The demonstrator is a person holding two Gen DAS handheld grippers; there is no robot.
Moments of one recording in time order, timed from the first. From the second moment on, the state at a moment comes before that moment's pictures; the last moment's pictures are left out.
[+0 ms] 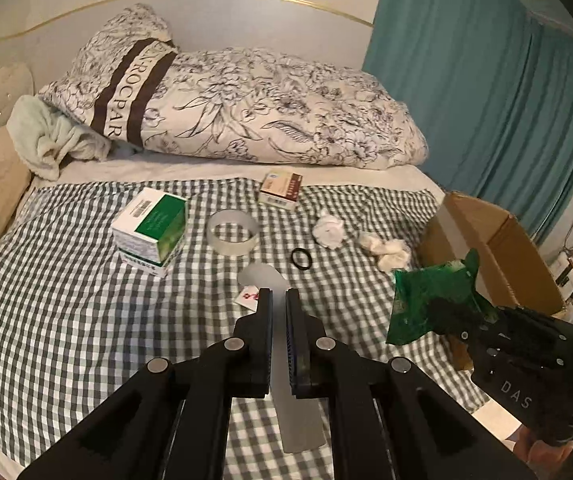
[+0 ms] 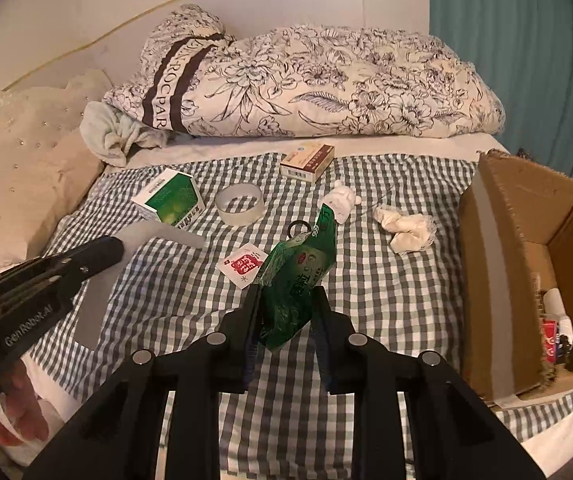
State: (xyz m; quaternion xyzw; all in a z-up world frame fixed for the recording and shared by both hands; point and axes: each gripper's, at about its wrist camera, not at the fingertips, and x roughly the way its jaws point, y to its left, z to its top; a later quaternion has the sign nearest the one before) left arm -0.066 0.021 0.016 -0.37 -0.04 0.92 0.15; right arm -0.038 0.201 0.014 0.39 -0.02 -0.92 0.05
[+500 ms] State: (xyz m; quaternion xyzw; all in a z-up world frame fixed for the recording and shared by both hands) left arm -0.058 0.085 0.046 -0.35 -0.01 0.92 0.19; right arm -0.017 0.239 0.049 0.37 -0.04 -0.93 0.04
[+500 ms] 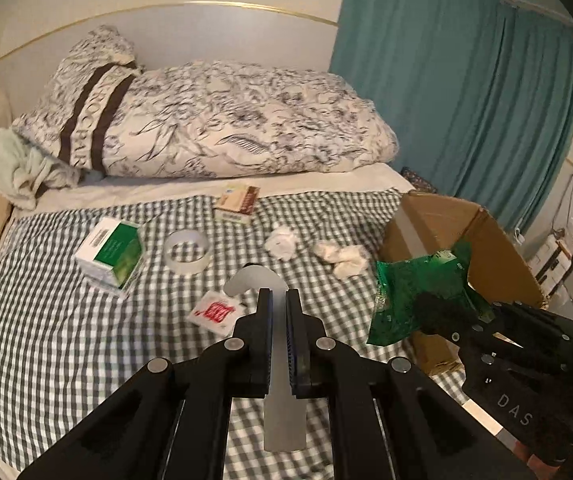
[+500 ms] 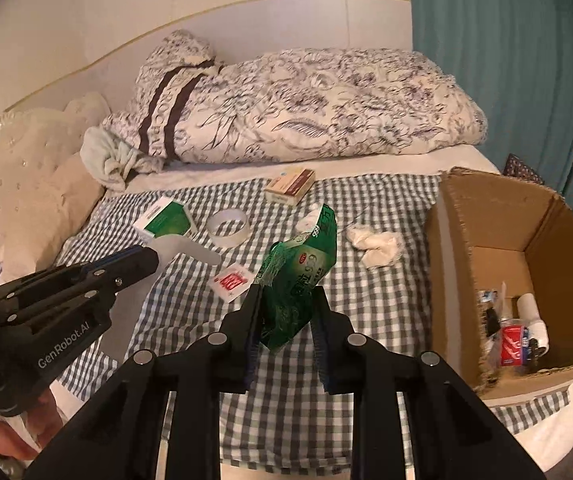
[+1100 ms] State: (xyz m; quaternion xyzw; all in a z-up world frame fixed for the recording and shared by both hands) left arm -0.055 0.258 0.092 -0.32 0.05 0.90 0.30; right arm 0.007 0.387 0.094 0.34 -0.08 -0.94 -0.05
